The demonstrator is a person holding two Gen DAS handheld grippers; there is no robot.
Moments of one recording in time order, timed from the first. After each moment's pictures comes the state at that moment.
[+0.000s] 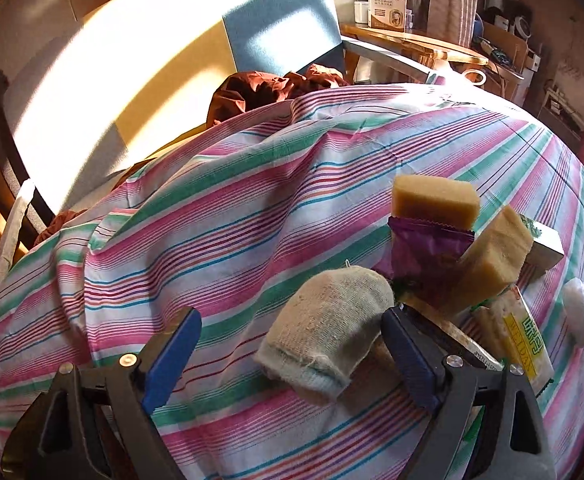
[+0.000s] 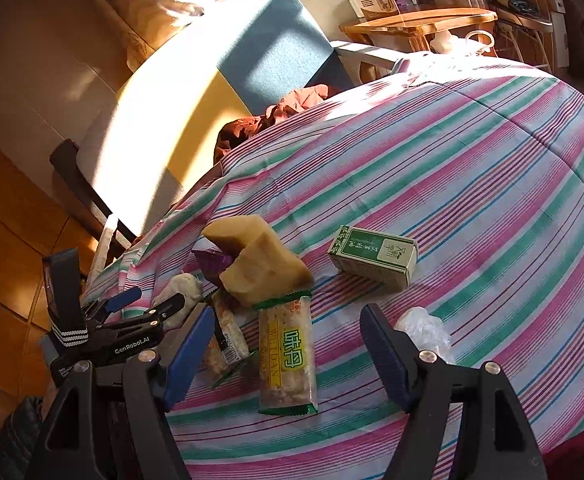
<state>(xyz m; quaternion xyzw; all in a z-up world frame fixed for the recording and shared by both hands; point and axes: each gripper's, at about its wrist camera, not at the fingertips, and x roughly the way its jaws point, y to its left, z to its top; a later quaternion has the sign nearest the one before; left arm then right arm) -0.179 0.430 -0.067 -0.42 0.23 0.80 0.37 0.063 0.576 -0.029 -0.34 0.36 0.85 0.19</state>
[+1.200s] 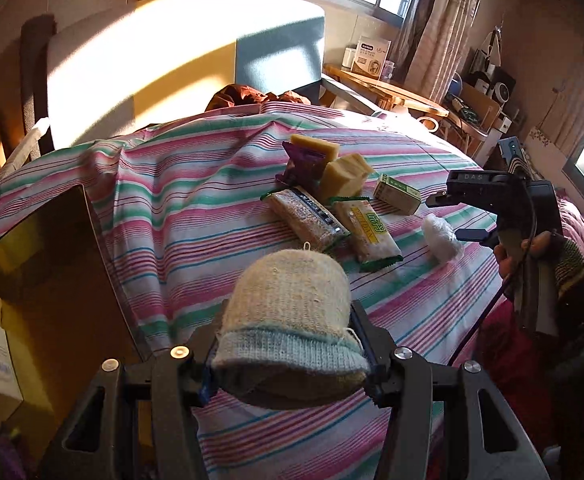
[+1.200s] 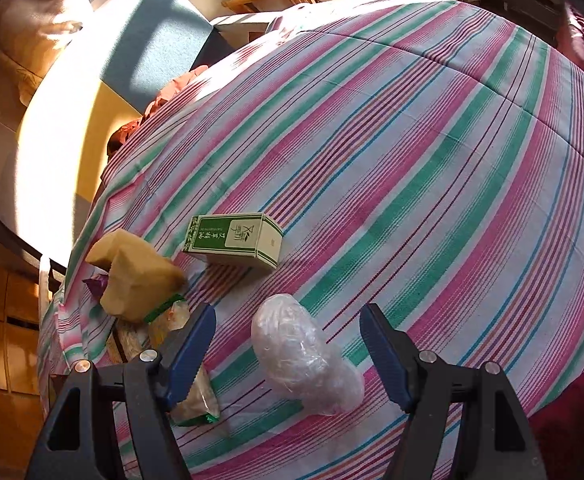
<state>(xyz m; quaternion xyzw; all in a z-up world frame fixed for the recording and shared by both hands) -0.005 0.285 -0.020 -0.41 0.10 0.81 0.40 0.091 0.629 -0.077 -0.40 0.43 0.74 0.31</state>
